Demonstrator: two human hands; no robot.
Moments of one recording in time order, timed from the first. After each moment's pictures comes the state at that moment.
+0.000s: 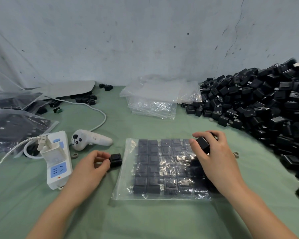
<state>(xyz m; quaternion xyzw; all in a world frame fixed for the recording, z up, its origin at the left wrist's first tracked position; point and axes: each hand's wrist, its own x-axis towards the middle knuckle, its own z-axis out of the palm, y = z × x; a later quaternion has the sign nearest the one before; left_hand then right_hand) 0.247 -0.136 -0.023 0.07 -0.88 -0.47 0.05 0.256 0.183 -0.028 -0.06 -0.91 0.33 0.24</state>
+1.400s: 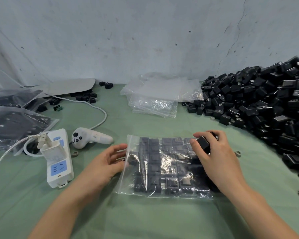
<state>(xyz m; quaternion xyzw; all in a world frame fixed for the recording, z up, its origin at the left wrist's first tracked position) 0.243 -0.111 -0.022 0.00 -0.72 -0.68 -0.11 0.257 0.183 -0.029 -0.06 -0.93 0.30 0.23</state>
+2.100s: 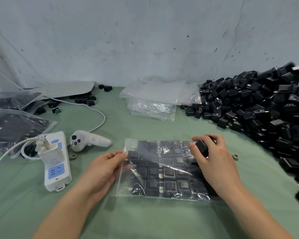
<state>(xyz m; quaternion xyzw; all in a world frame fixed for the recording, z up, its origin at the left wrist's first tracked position) 0.240 -0.091 -0.011 0.12 -0.58 -0.80 -0.10 0.257 0.184 -0.031 -0.06 -0.92 0.30 0.23</state>
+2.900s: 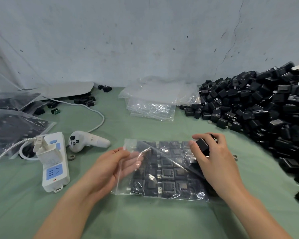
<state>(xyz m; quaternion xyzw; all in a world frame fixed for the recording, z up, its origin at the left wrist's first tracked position) 0.237 -0.080 -0.001 0.10 -0.52 -0.84 -0.15 0.258 0.184 -0.025 -0.06 -0.90 0.34 0.25</state>
